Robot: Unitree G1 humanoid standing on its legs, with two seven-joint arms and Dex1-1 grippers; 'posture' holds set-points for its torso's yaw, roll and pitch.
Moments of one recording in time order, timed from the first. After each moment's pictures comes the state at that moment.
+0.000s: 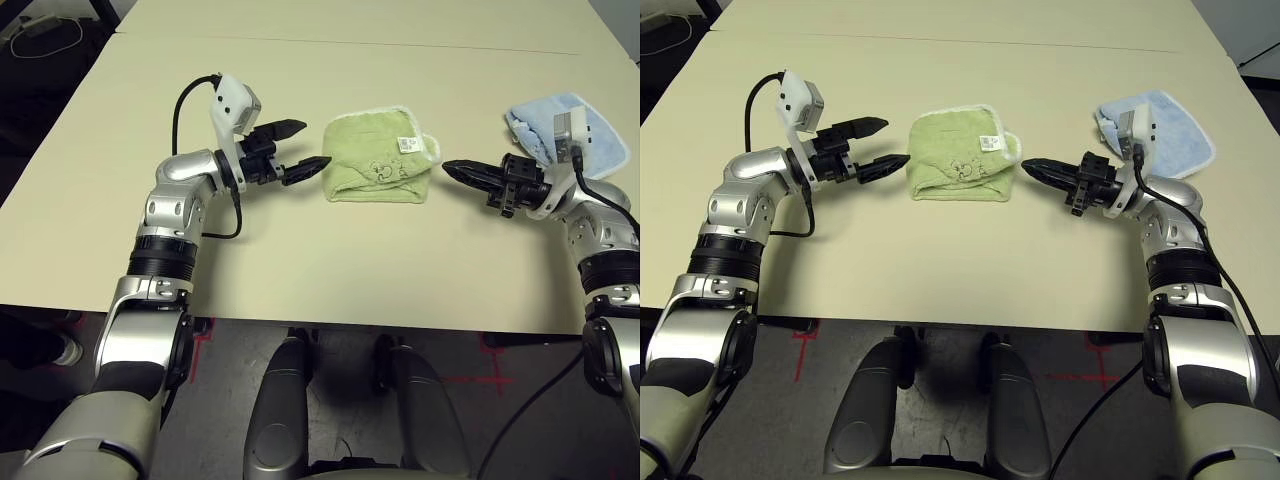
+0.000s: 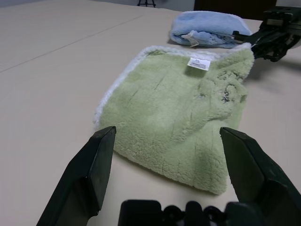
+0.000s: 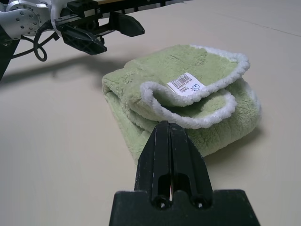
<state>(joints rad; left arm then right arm) -0.89 0.46 -0.01 0.52 -0.25 0.08 -1.12 -0.82 -0.57 -0.15 0.82 0.38 -0.13 1.42</state>
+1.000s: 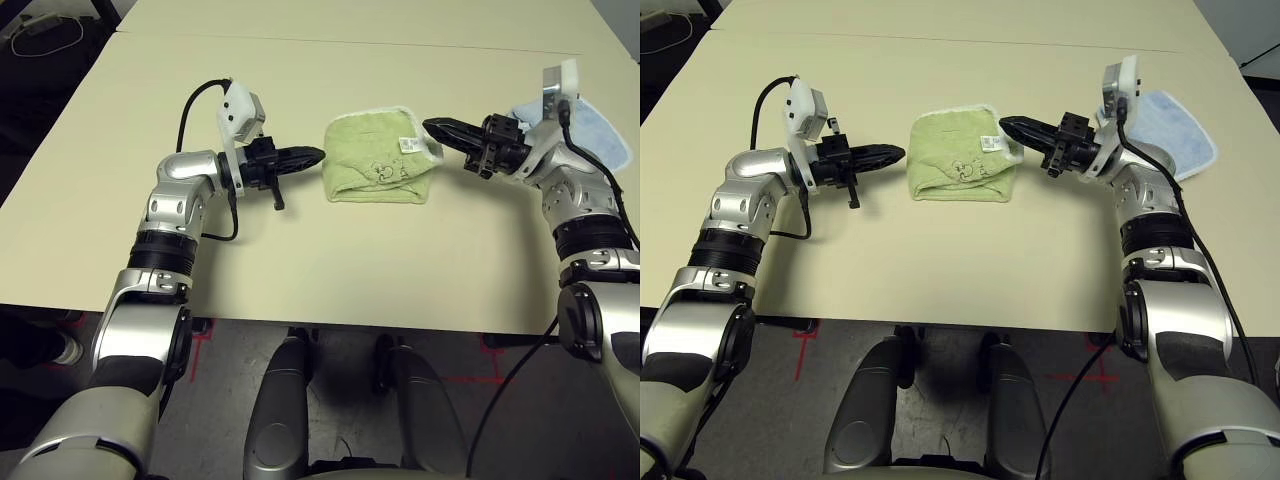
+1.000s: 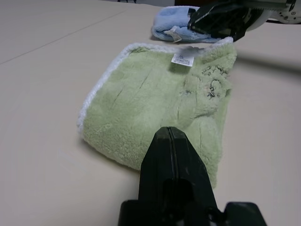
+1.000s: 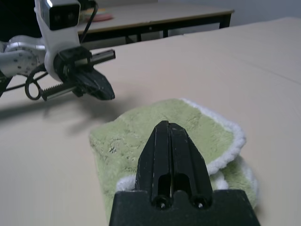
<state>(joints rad) -0.94 0.46 -0.02 0.61 -0.24 0.06 -1.20 -1.04 -0.46 -0.13 0.95 0.32 -0.14 1.36</state>
